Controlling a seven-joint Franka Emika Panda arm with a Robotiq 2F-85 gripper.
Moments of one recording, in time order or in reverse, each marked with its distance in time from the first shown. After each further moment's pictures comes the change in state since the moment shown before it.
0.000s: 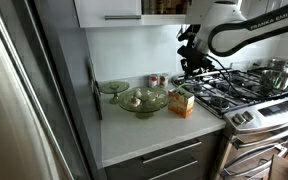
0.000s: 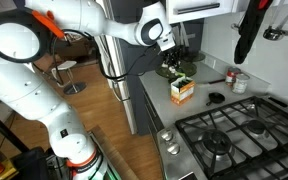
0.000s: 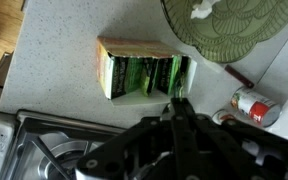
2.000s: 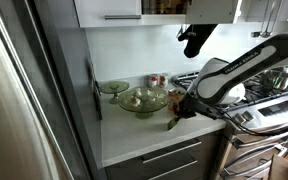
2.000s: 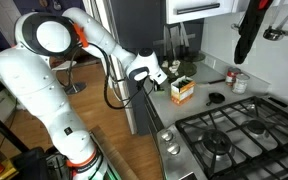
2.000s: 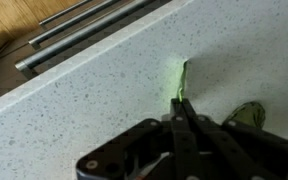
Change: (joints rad) arm 0.128 0.159 0.065 -0.338 0.618 0.474 -0.978
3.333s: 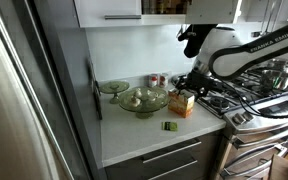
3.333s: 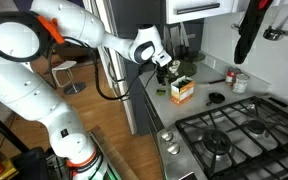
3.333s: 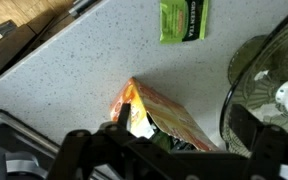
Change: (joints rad) arm -0.118 -0.170 -0.010 0.123 -0.488 -0.335 0.464
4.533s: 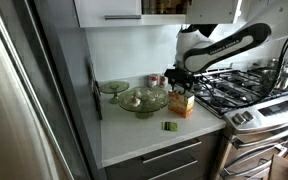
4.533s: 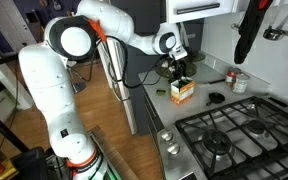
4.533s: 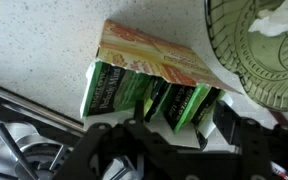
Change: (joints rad) arm -0.005 0.349 -0.039 0.441 -0.266 -0.242 0.405
